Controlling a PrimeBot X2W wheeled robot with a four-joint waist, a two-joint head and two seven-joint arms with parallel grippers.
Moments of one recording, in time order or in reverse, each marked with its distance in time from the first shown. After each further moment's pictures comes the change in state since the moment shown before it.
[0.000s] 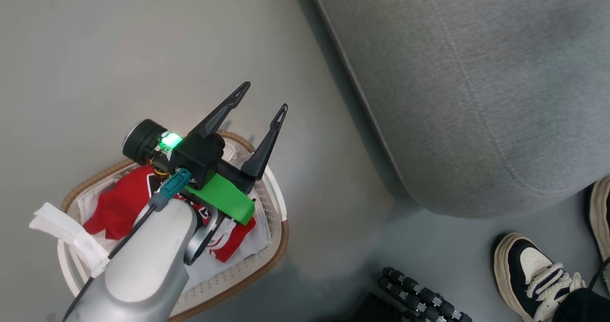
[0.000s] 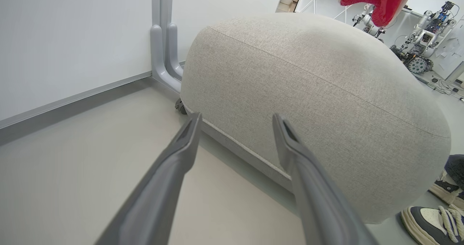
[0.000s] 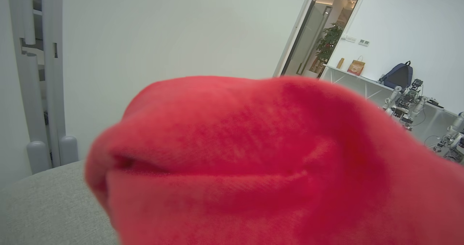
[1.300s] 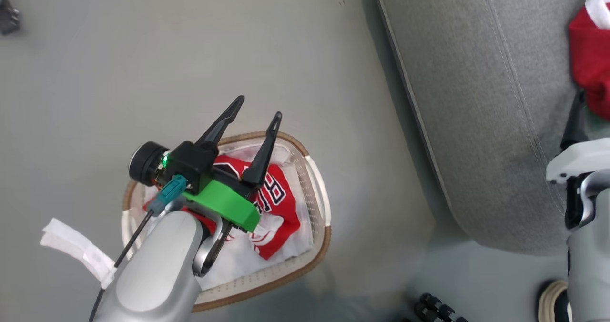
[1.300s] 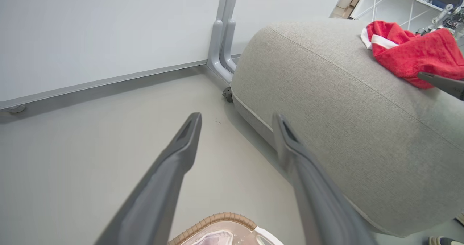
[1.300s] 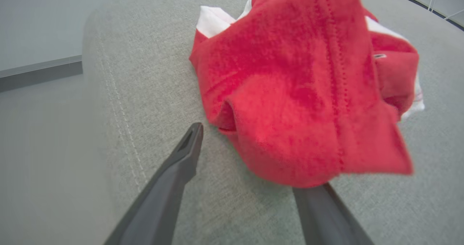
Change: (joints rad) left arm 0.065 -0.073 0.079 0.044 -0.037 -0.001 0.000; right arm 0.431 0.144 0.093 0.026 0.088 0.000 0.000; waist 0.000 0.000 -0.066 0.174
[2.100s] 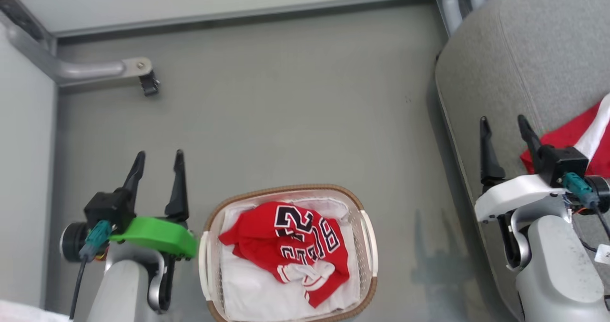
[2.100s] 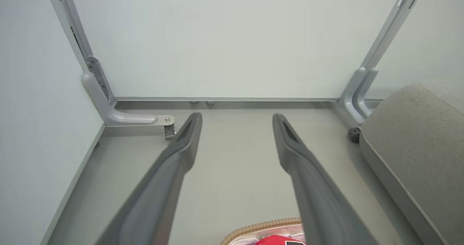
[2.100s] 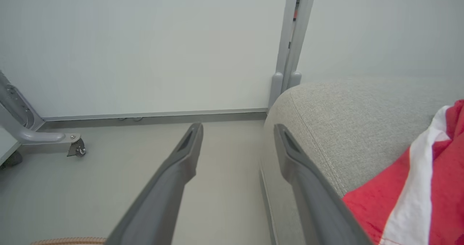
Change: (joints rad) left arm 0.208 -0.112 0.467 0.096 0.122 0.012 0.000; right arm 0.194 0.049 0.349 -0.213 0.072 0.000 0.000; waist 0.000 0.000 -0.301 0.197
